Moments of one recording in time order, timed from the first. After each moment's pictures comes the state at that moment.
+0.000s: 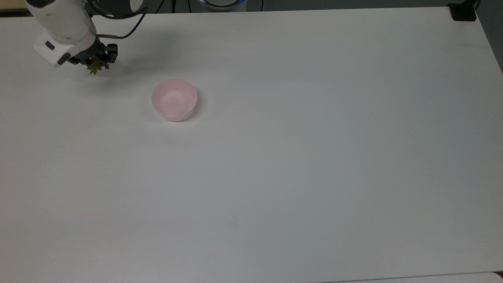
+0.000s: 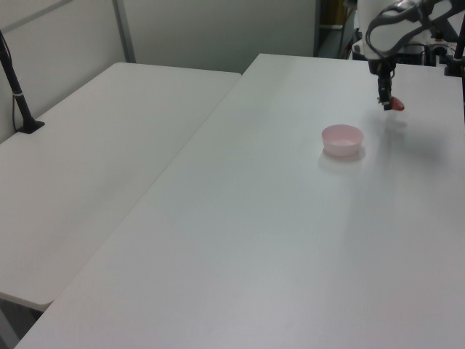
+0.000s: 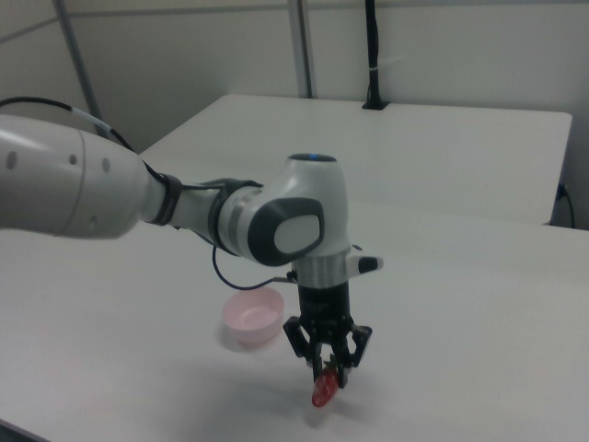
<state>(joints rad) -0.42 0.26 -0.04 -1.94 -0.24 2.02 -0.47</state>
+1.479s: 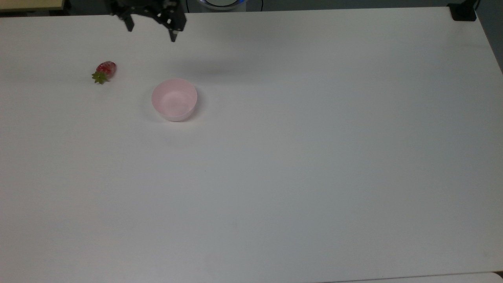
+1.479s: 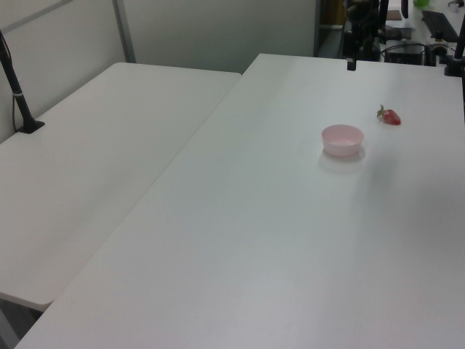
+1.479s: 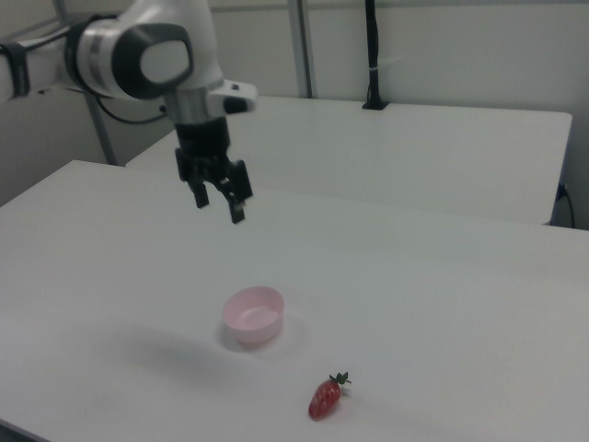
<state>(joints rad) -0.12 0.00 0.00 -1.73 -0.05 1.70 0.12</state>
